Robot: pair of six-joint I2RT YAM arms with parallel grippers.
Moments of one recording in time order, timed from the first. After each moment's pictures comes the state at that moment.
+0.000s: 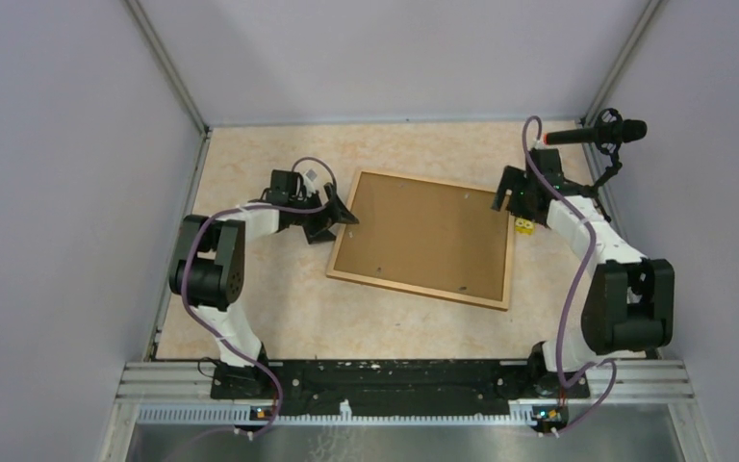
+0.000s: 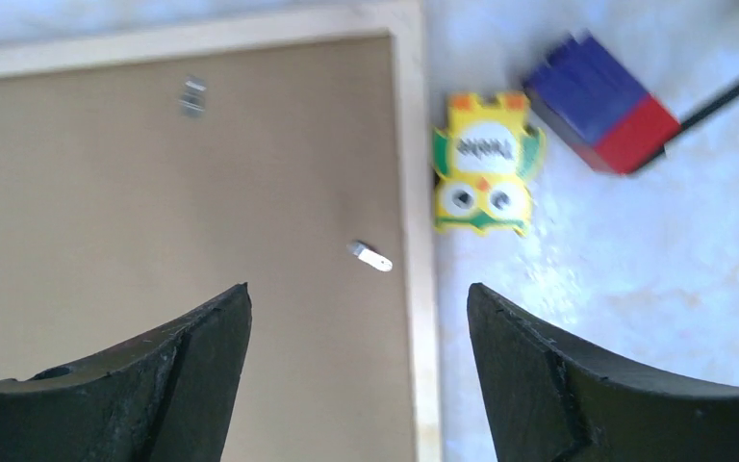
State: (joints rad) left arm -0.17 1.81 1.00 -0.08 0.63 -0.65; right arm 0.14 1.45 1.09 -0.46 0.10 0.37
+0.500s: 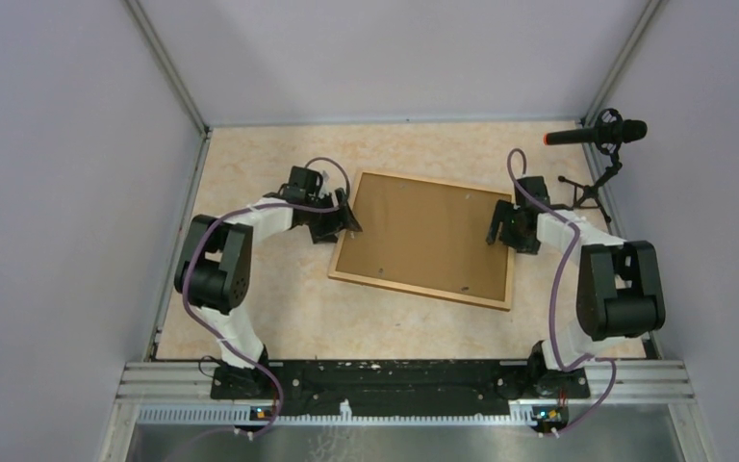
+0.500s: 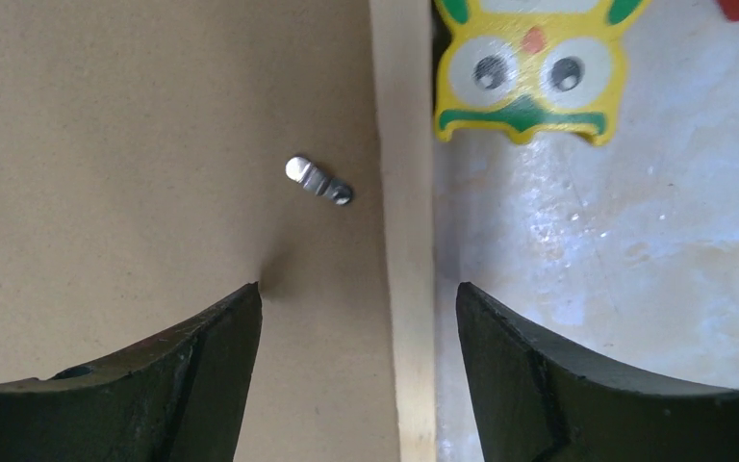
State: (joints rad) left arm -0.26 1.81 1.09 -0.26 0.40 -0.59; right arm 0.09 1.56 0.89 -0.42 0.07 0.37
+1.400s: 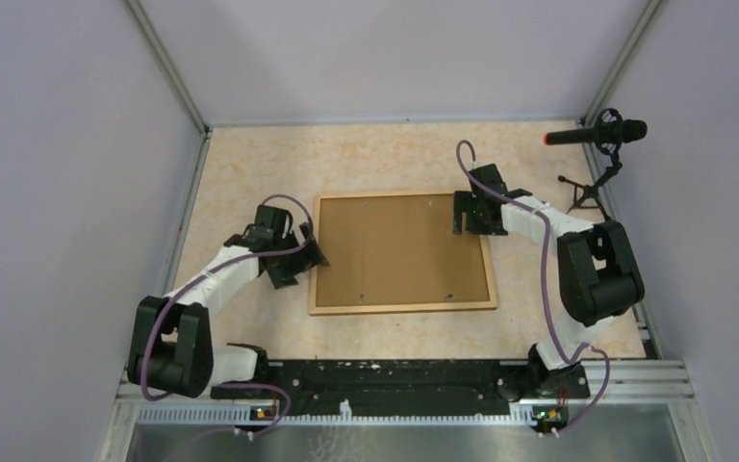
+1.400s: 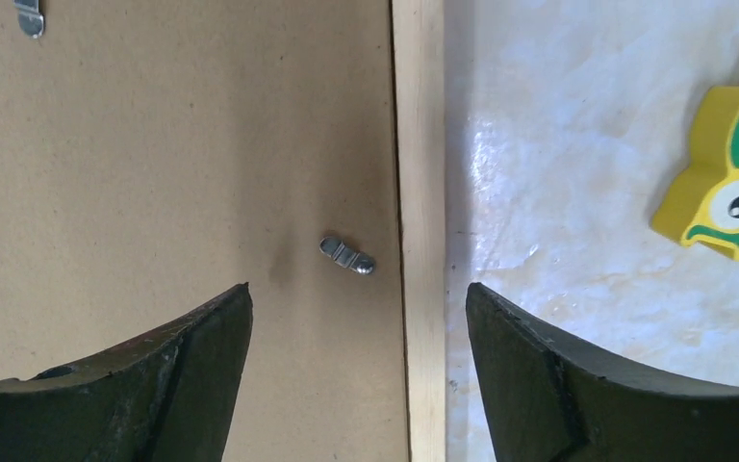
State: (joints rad) left arm -0.21 1.28 0.67 -0.48 0.20 -0.69; right arm 0.34 1.68 1.04 -0.40 0.15 0.32
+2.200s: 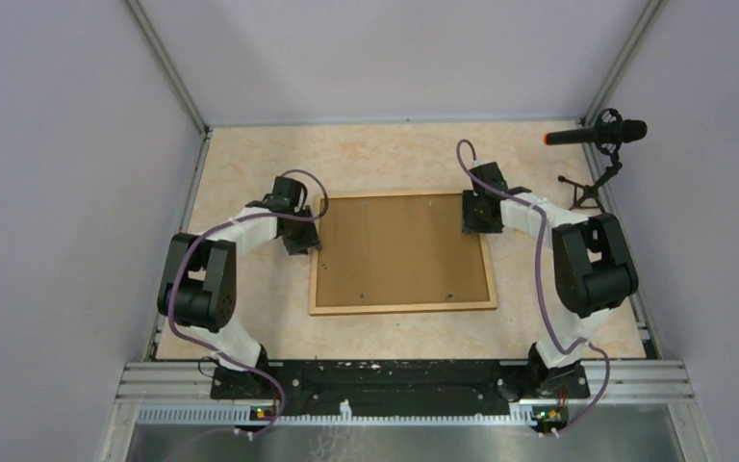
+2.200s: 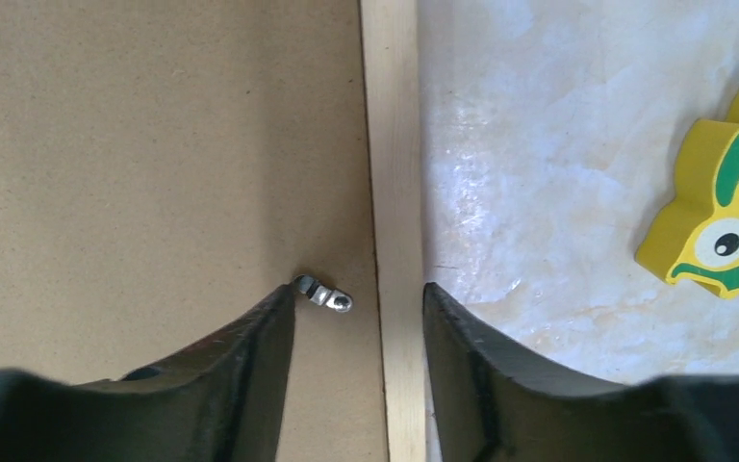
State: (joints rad) left arm -0.21 1.66 0.97 -0.43 0.07 -0.52; right arm 0.31 1.74 1.08 -0.38 0.16 0.28
